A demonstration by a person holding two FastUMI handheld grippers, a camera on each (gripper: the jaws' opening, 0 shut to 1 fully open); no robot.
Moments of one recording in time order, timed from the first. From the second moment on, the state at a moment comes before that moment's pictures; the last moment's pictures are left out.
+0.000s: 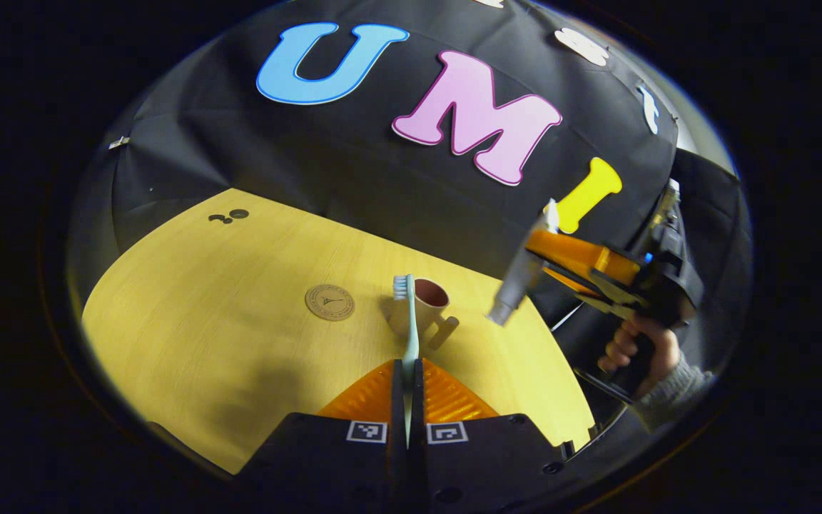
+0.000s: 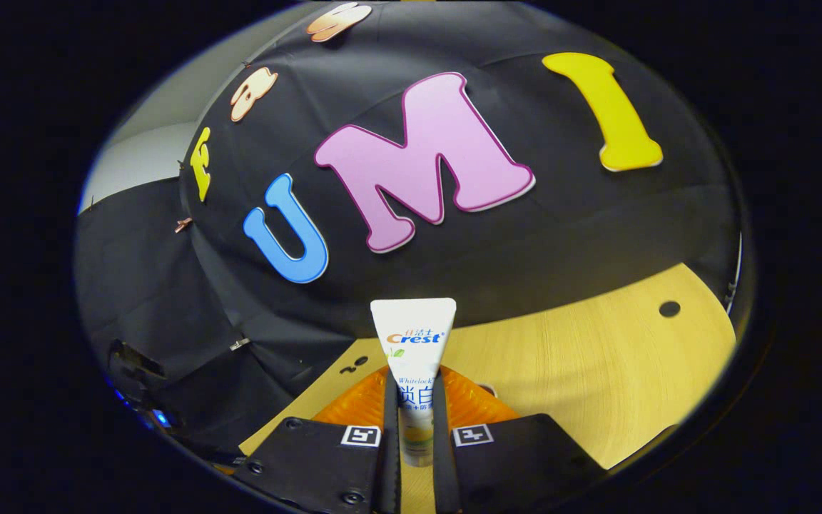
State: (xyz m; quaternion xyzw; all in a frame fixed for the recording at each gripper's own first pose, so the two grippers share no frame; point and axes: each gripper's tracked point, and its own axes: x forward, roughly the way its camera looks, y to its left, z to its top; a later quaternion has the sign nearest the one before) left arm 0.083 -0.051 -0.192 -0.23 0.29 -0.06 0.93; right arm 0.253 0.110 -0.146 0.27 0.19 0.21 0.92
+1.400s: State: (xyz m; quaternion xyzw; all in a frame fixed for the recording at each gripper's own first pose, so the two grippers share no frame) left arm 0.251 -0.070 -0.145 -0.35 0.10 -0.03 0.93; right arm 0.301 0.128 -0.288 0.26 0.34 0.17 0.89
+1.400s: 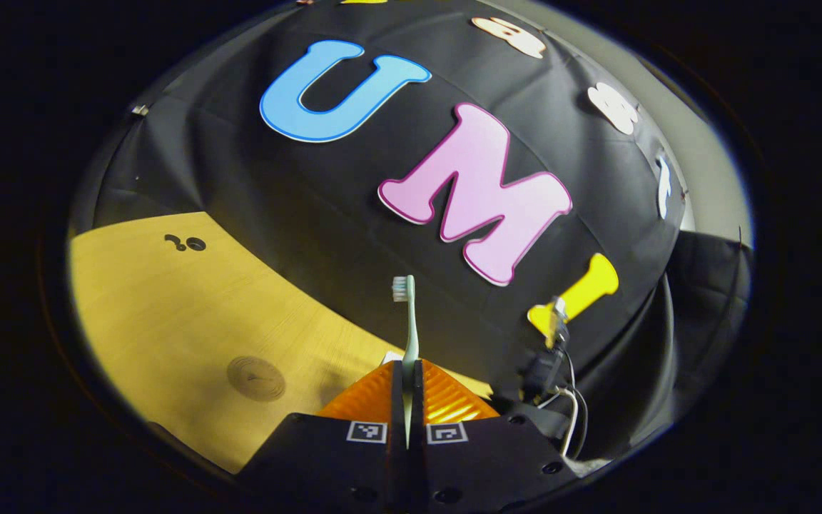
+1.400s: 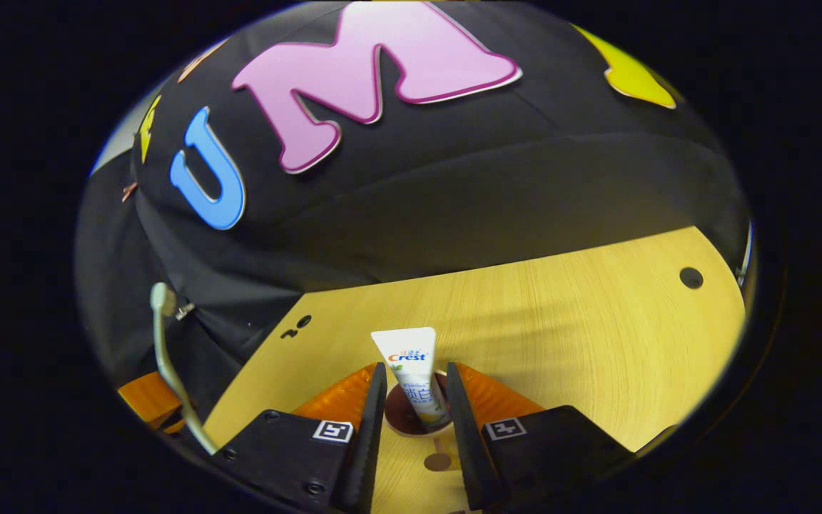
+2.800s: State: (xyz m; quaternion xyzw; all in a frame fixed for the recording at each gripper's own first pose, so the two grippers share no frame) left arm 0.317 -0.112 -0.273 -0.17 0.07 0.05 0.98; right arm 0.201 0.052 -0.326 0.29 0.41 0.16 0.85
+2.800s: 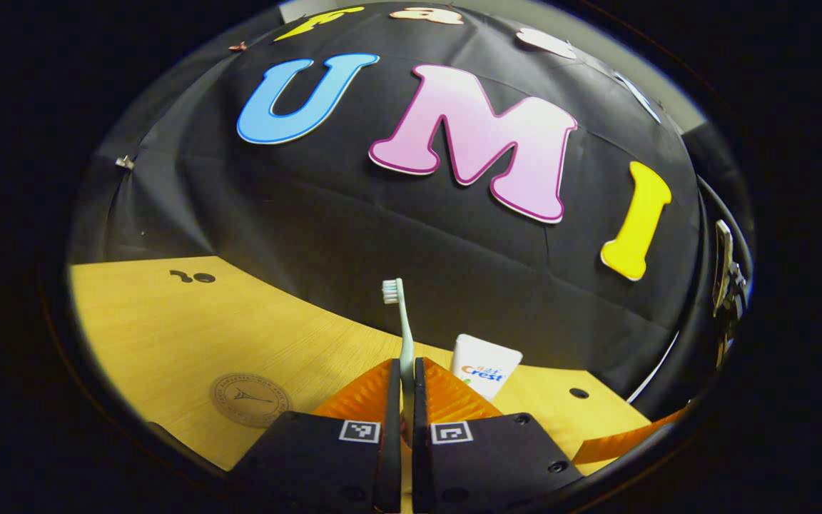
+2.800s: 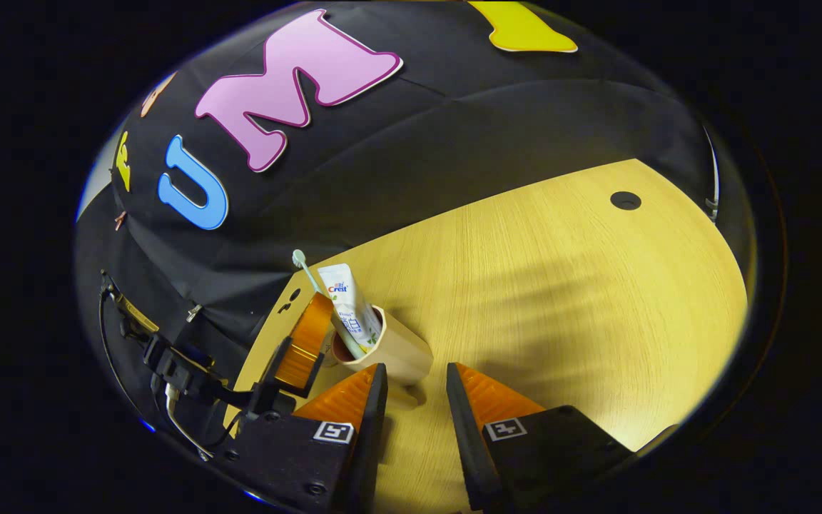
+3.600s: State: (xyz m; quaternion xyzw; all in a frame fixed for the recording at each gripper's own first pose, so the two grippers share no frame) left arm 0.132 -0.042 -0.256 -0.07 0.22 0.01 0.97; right arm 0.179 0.107 -0.324 0.13 0.51 0.20 0.83
